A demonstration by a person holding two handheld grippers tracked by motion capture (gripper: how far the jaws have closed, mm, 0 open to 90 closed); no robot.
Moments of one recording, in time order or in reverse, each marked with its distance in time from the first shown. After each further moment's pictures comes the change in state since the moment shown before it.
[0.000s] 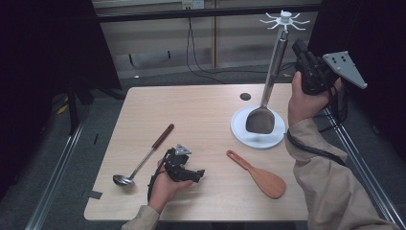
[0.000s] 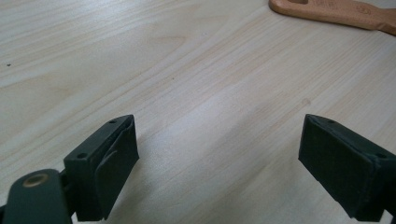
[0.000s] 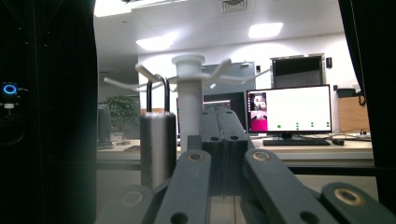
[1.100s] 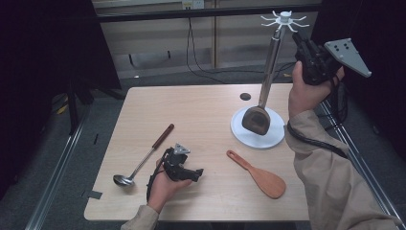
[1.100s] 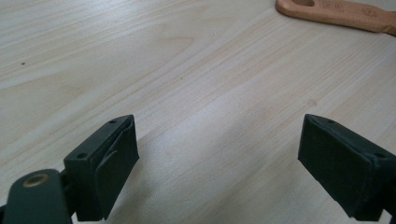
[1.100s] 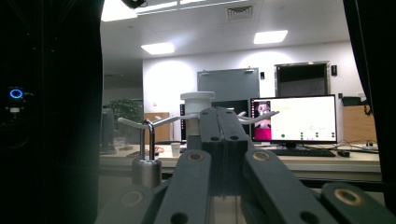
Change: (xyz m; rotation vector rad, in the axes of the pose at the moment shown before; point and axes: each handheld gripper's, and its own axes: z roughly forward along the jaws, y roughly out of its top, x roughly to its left) left arm 0.004 0.000 -0.003 0.020 0.016 0.012; right arm 0.005 0.019 0.012 -0.019 0.024 -0.012
